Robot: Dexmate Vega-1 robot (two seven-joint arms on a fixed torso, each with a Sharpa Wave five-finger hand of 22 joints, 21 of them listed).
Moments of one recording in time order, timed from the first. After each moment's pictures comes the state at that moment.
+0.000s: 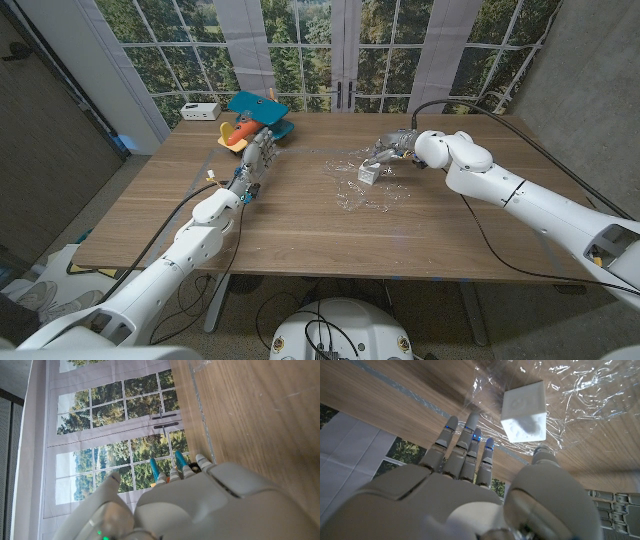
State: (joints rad) left arm 0.89 0.53 0.37 -1.34 -0.72 -0.28 -0.14; left_hand 0.07 0.09 0.44 0.10 0.22 -0.17 -0.07 0.18 0.17 -0.17 -0.01 0.20 0.18 -0.17 0.03 0.18 0.17 -0.17 0.11 0.31 0.19; right arm -0.49 -0.76 -0.81 -1.74 -0.63 -0.36 0.44; right_hand 0.55 0.01 0.18 0.03 0.25 0.50 -0.04 0.21 0.20 0.56 0.03 0.30 0.25 0.72 -0.07 0.35 0.49 0.51 0.08 0.37 0.20
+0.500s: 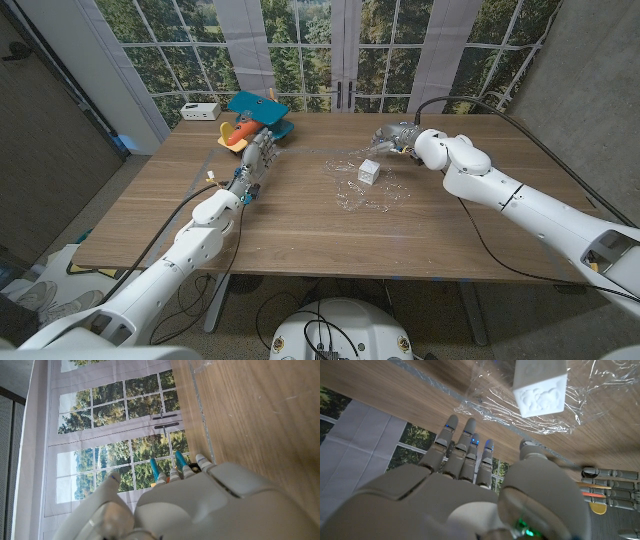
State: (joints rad) left arm 0.90 0.53 0.37 -1.34 -0.72 -0.29 -0.14; left_hand 0.07 0.09 0.44 0.10 0.22 -0.17 -0.07 0.18 0.17 -0.18 -0.01 0.20 0.18 -0.17 0.03 0.18 0.17 -0.17 0.11 0.31 0.19; right arm -0.50 -0.73 -0.81 -1.75 -0.64 -0.43 0.33; right_hand 0.66 0.09 0.24 -0.04 0.24 0.46 -0.06 0.20 0.20 0.45 0.00 0.26 0.26 0.58 -0.06 0.29 0.49 0.50 0.07 0.37 0.20
